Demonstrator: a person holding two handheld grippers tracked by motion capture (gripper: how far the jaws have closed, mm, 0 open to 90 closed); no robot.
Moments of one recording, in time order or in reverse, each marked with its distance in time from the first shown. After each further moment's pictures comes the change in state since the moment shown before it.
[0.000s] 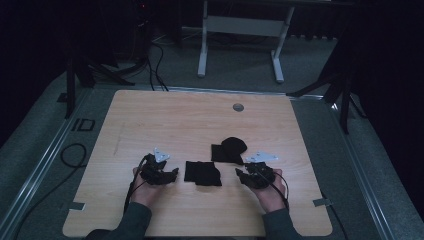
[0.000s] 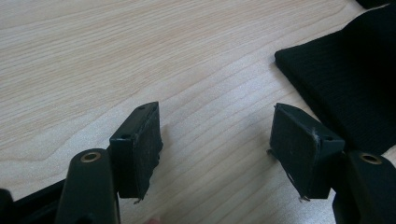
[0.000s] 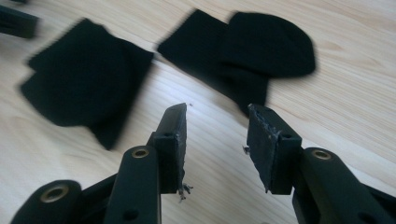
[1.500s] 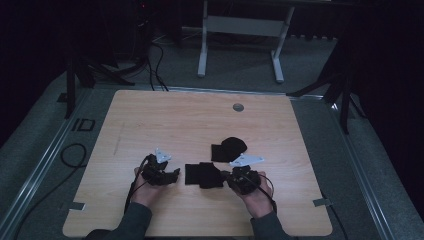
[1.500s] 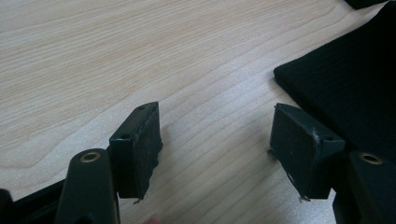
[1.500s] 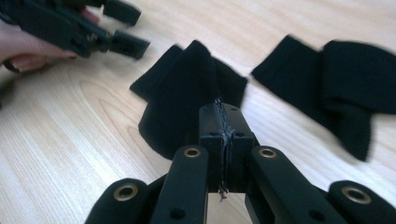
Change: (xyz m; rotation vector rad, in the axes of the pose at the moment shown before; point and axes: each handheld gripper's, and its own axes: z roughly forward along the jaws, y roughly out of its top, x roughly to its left) left arm -0.003 0.000 0.001 -0.009 -0.012 0.013; right arm 0.039 0.018 -0.017 -0.028 0.155 -0.020
